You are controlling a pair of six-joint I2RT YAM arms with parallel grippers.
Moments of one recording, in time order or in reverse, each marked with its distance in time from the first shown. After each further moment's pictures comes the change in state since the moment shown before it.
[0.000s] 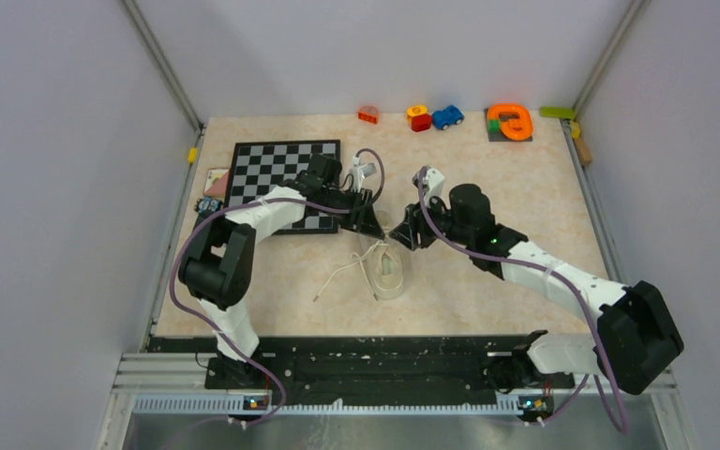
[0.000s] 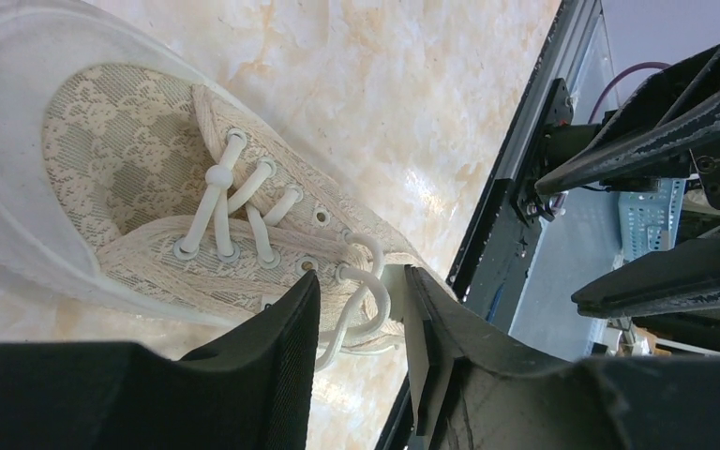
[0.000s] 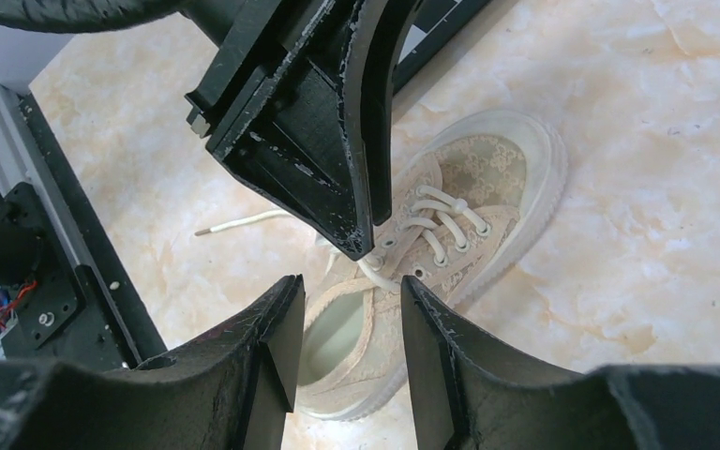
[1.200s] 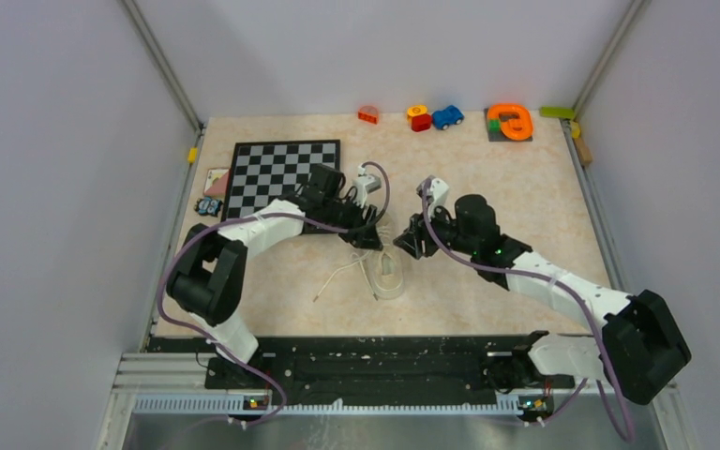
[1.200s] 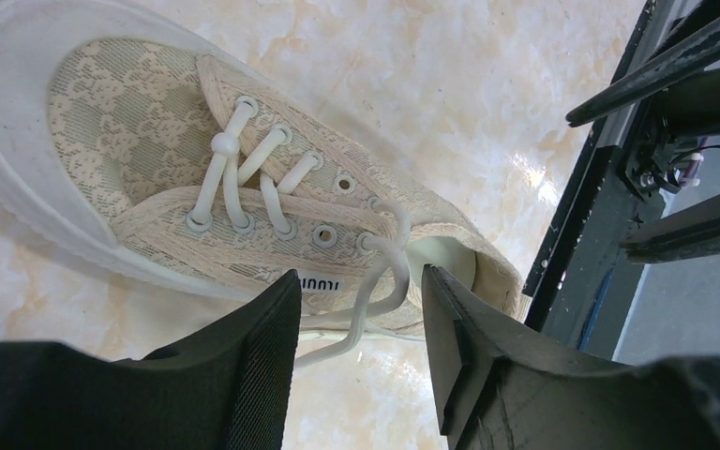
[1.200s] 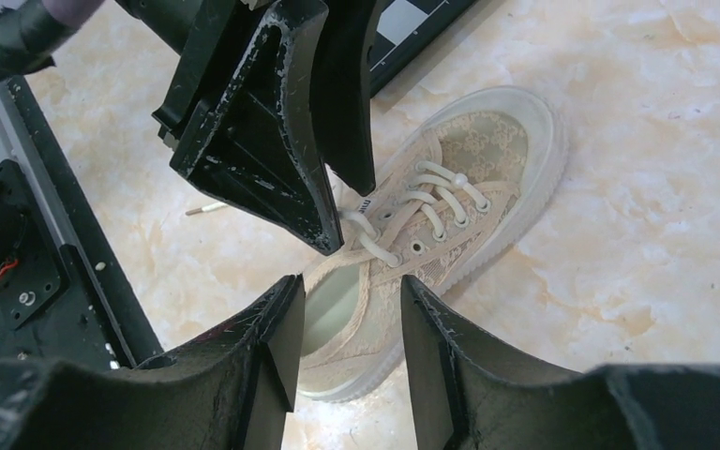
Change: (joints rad) left arm -0.060 -0.114 -0.119 0.036 -0.177 0.181; right arm -0.001 -0.064 -0.100 0.049 0.005 -0.023
